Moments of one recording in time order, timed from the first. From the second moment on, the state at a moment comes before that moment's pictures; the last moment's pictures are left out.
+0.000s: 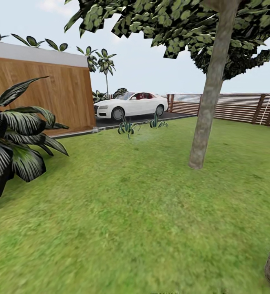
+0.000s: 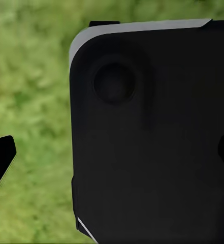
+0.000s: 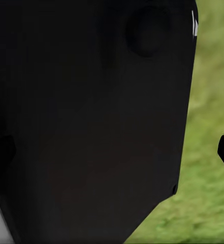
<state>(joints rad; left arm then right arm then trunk) -0.01 0.01 0.01 -0.01 0.00 -0.07 0.00 0.00 0.02 -0.01 0.01 0.00 0.00 0.02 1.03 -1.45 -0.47</state>
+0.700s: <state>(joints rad) -0.01 0.01 0.01 -0.01 0.00 -0.07 0.00 0.00 0.02 -0.01 0.00 0.00 0.00 0.02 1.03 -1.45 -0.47</state>
